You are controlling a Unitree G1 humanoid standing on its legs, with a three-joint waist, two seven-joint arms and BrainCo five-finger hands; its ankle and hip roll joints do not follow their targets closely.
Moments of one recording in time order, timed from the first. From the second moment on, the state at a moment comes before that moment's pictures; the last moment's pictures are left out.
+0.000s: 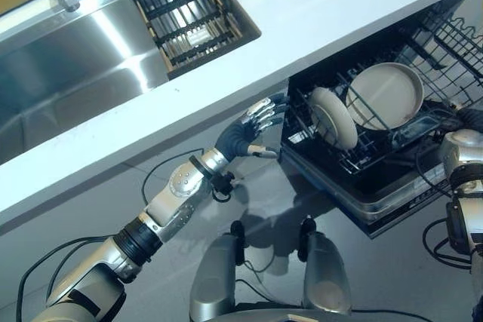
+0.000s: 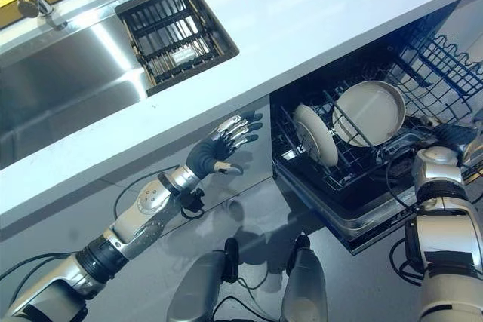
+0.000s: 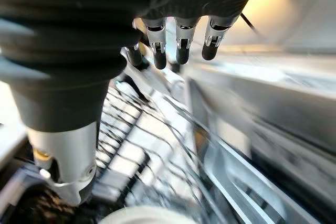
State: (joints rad) left arm -0.47 0.55 -0.65 0.02 -0.72 -0.34 -0.18; right arm -0.90 -0.76 0.04 1.27 0.47 0.05 -0.46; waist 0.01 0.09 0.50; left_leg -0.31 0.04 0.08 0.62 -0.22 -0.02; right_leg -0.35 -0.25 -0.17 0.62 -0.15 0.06
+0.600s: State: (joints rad) left arm -0.47 0.54 -0.65 0.07 -0.72 -0.33 -0.20; right arm -0.95 -0.73 0.14 1.34 0.60 0.09 -0.10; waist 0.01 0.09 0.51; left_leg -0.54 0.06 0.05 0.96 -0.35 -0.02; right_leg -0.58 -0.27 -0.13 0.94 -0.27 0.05
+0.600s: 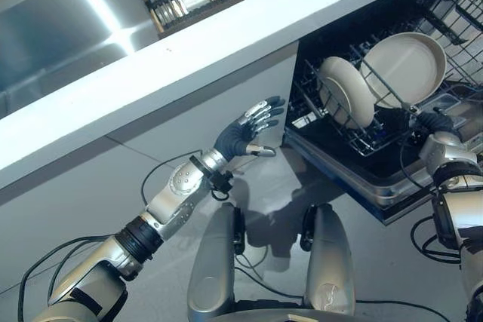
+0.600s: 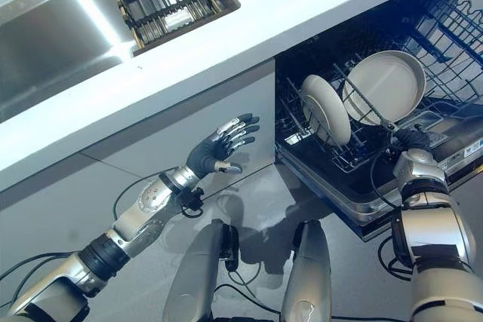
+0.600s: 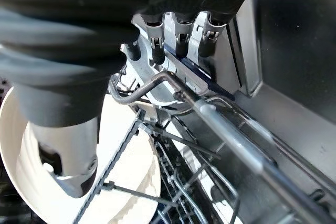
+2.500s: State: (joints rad) left arm -0.46 0.59 -0.65 -0.02 -0.72 -0.27 -0.19; right arm -1.00 -0.80 0.00 1.26 0.59 -0.08 -0.58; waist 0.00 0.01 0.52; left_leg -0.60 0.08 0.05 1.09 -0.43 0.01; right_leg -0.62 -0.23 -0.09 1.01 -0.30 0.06
